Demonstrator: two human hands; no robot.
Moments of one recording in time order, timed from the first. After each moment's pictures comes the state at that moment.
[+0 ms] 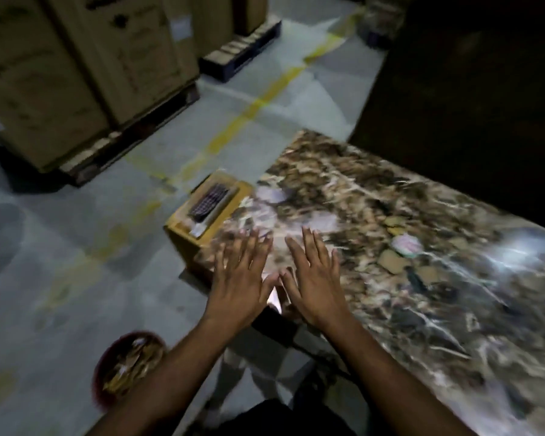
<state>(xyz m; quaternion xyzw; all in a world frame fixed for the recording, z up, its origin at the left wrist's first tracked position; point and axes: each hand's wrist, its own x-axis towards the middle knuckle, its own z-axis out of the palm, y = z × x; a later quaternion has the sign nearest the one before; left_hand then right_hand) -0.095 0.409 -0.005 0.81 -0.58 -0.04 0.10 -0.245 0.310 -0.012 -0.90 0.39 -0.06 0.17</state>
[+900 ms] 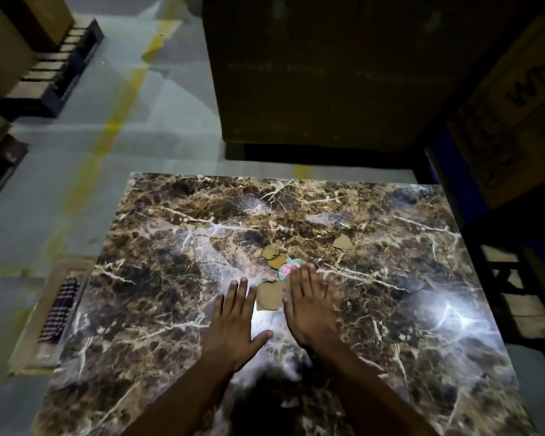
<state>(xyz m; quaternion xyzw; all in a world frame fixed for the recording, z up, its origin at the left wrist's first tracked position) -0.223 0.159 -0.126 0.62 -0.76 -0.20 -0.04 -0.427 0.117 -0.121 -0.75 0.64 0.04 0.16</state>
